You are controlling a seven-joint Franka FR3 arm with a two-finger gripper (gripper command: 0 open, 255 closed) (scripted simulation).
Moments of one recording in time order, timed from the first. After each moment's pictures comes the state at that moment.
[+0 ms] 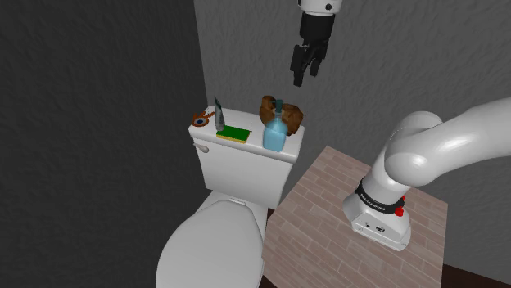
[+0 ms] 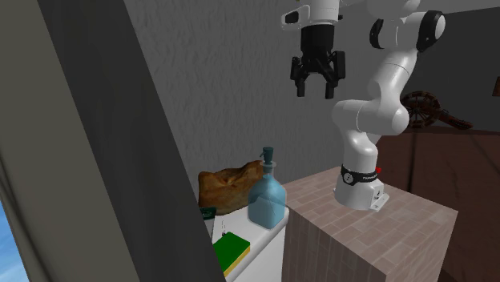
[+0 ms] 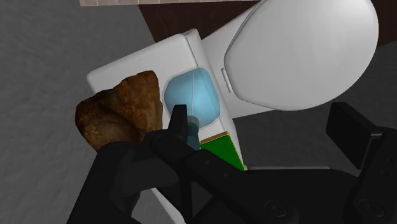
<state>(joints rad) 0.01 -0.74 0.06 -2.36 0.06 1.60 0.05</state>
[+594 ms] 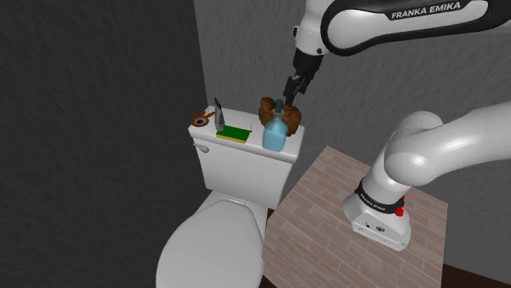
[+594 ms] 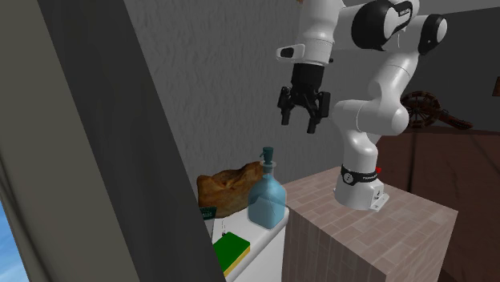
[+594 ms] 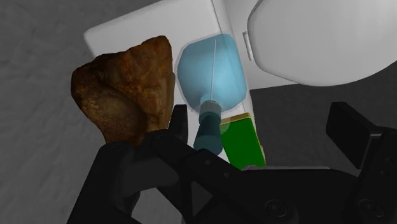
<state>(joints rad) 0.00 -0.79 0.07 -2.64 -0.01 1.99 0.00</state>
